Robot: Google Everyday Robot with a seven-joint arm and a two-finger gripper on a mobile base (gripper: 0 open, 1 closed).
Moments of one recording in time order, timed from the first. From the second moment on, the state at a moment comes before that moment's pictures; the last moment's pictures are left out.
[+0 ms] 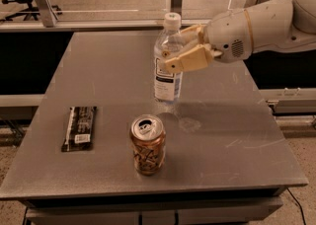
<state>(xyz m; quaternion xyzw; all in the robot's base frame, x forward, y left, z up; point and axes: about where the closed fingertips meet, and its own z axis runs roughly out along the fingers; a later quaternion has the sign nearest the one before) 0.512 -0.035 0.976 -0.56 0.61 0.35 0.43</state>
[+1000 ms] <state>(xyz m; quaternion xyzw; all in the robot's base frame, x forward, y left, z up) 0.449 -0.052 0.946 -0.62 0.54 0.42 0.38</state>
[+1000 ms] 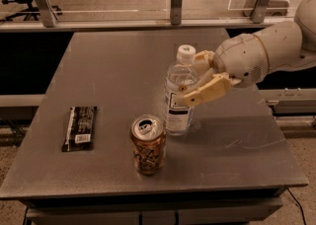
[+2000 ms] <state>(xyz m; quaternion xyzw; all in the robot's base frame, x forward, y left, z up) 0.433 -0.037 0.923 -0.70 0.49 0.39 0.33</state>
